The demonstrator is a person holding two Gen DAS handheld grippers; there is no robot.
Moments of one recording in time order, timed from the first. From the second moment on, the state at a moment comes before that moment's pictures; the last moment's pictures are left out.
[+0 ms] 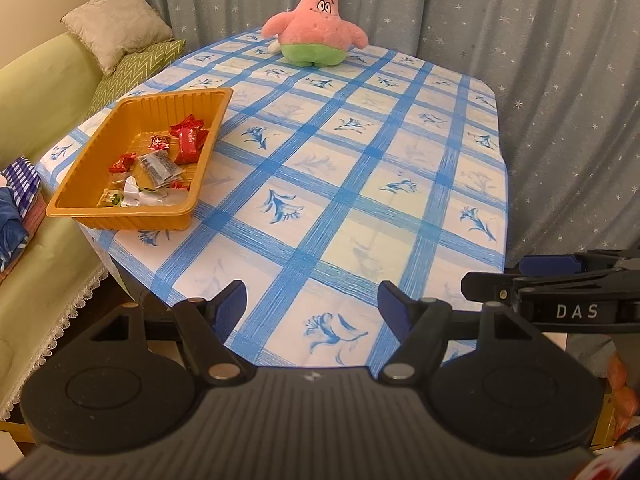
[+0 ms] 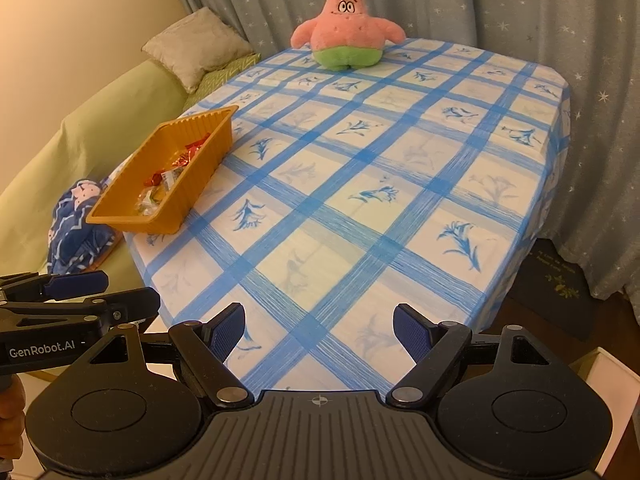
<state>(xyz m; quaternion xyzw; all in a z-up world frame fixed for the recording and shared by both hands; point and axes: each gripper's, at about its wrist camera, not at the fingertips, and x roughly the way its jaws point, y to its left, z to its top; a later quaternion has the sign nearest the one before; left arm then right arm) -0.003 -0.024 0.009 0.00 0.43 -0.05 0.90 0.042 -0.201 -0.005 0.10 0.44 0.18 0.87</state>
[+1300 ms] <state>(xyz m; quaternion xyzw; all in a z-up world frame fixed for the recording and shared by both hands) -0.005 -0.029 0.010 0.01 0.43 -0.05 0.90 0.038 -0.208 -0.004 0.10 0.44 0.18 0.88</state>
